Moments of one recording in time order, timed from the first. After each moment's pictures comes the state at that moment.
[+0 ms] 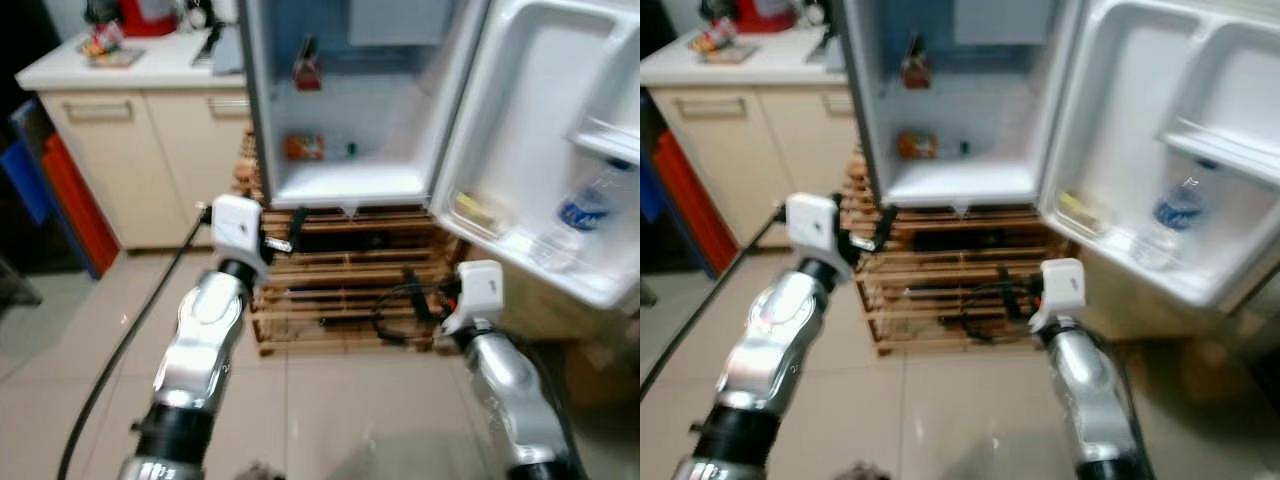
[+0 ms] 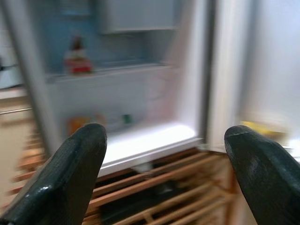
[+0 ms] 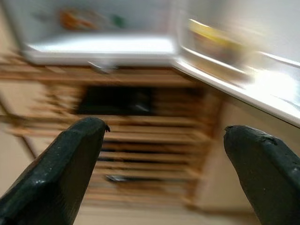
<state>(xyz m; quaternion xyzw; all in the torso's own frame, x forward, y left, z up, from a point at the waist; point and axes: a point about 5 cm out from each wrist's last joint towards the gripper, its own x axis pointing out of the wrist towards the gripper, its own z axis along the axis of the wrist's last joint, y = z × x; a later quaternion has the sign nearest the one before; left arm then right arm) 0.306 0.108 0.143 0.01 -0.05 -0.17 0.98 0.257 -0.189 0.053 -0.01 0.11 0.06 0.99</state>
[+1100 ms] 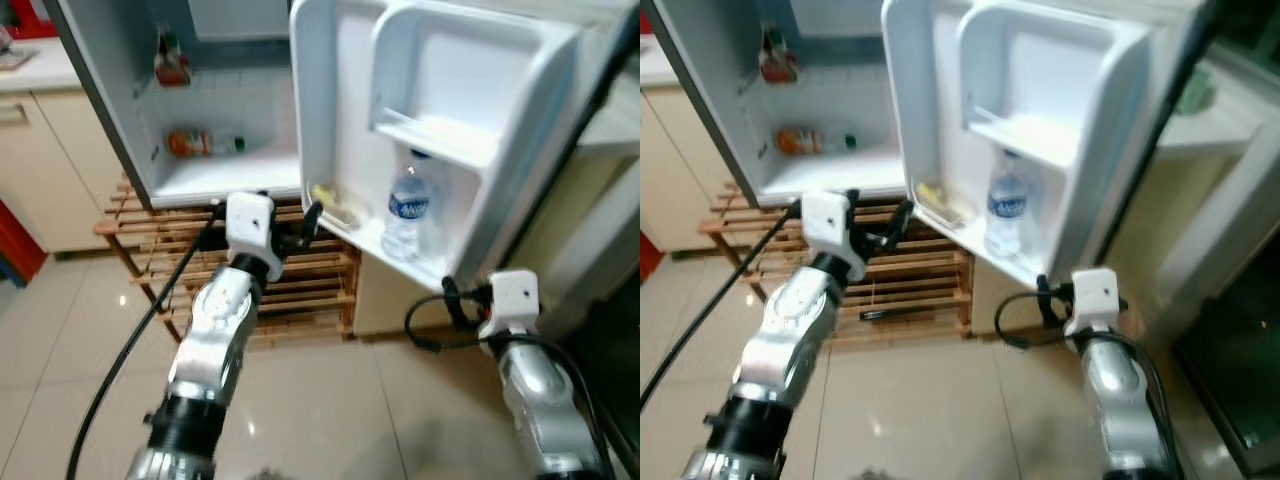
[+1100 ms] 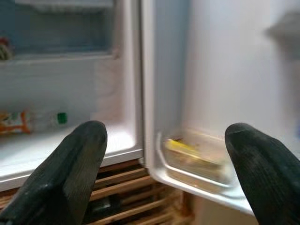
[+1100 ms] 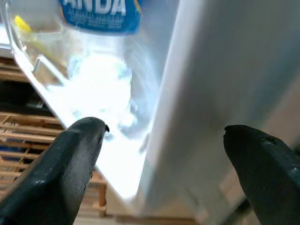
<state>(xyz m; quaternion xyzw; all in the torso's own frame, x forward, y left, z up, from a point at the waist) 0.311 0.128 0.139 -0.01 -0.05 -0.11 0.99 0.271 -0.185 0.080 -0.09 0.07 0.05 0.99</state>
